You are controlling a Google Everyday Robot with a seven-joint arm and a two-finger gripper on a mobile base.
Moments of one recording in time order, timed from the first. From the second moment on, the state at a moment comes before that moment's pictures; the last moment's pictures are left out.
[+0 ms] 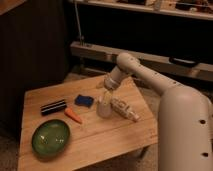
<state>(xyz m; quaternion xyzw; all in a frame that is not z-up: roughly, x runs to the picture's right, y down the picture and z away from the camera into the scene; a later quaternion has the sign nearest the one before) -0.028 0.036 0.830 -0.38 -0.33 0.02 0.86</state>
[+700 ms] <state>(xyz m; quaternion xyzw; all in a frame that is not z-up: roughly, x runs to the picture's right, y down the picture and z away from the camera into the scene) -0.064 0.020 0.720 -0.23 -0.41 -0.23 0.85</state>
